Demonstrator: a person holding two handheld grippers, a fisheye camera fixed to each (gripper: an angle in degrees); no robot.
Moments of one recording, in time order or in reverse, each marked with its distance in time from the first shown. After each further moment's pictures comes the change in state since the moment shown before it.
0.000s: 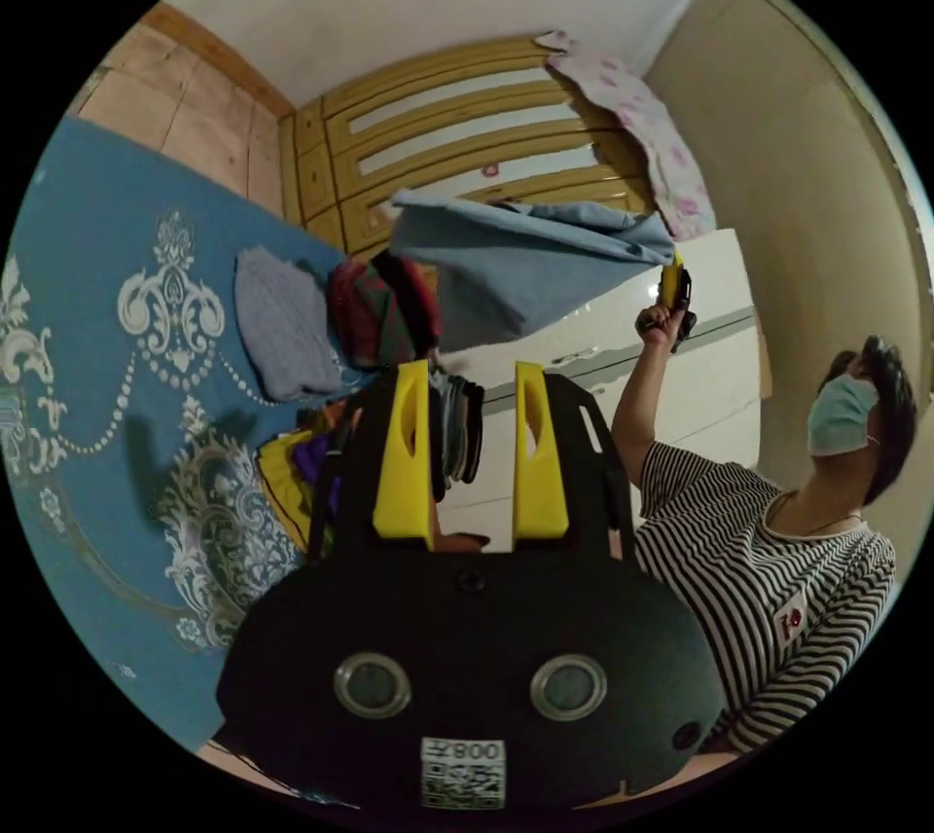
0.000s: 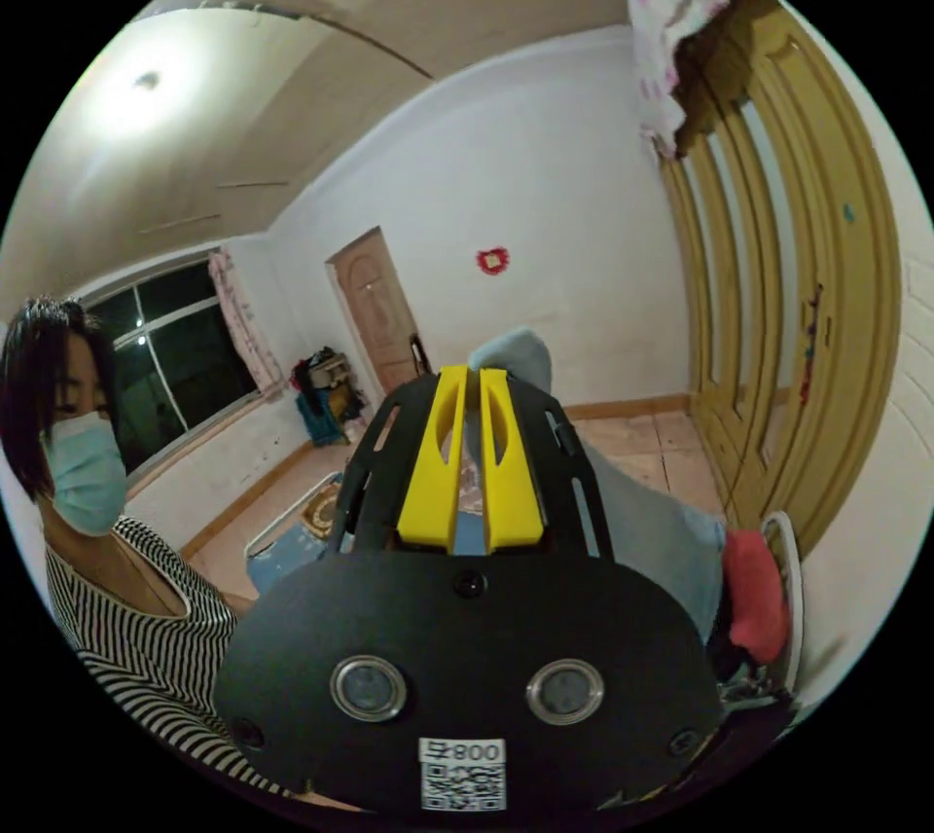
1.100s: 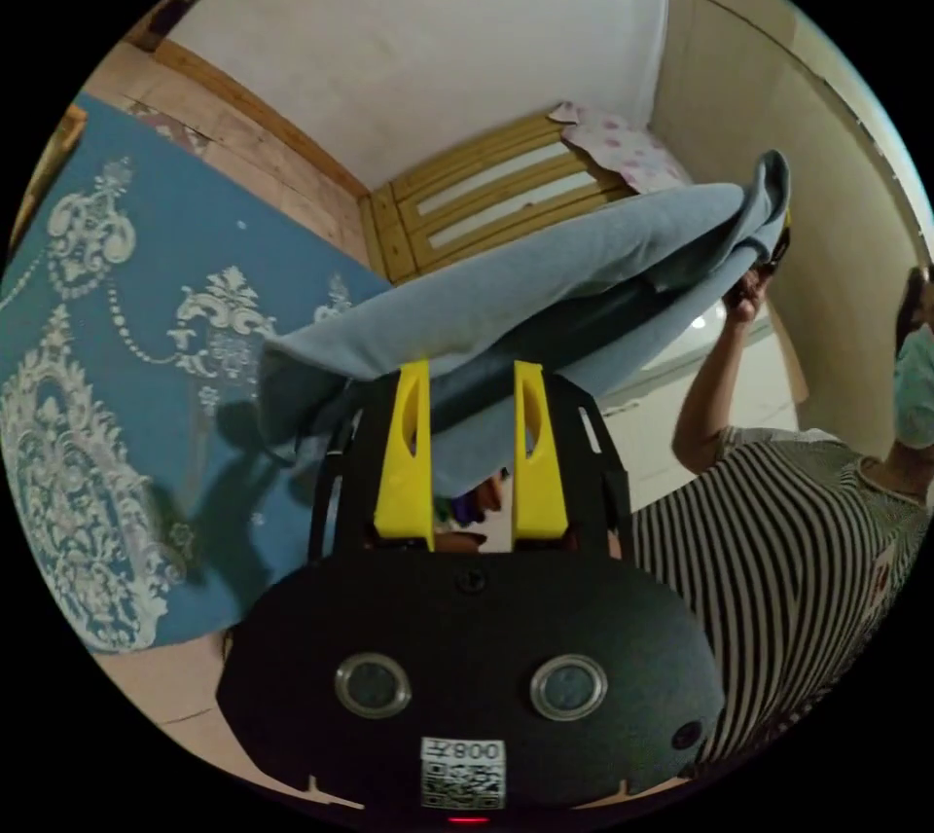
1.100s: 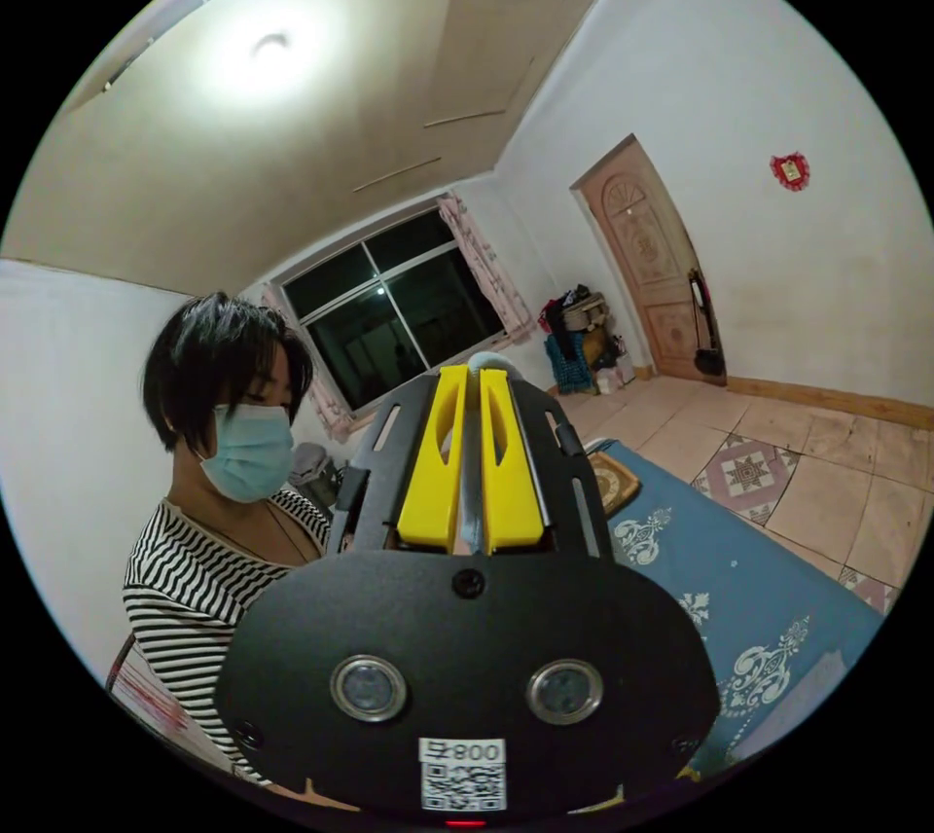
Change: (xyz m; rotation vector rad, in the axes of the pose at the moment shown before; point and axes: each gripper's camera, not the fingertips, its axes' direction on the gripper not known) left arm 0.405 0.184 -0.227 0.193 -0.202 0.020; right arm -0.376 0.253 0.235 -0.209 -0.805 -0.069
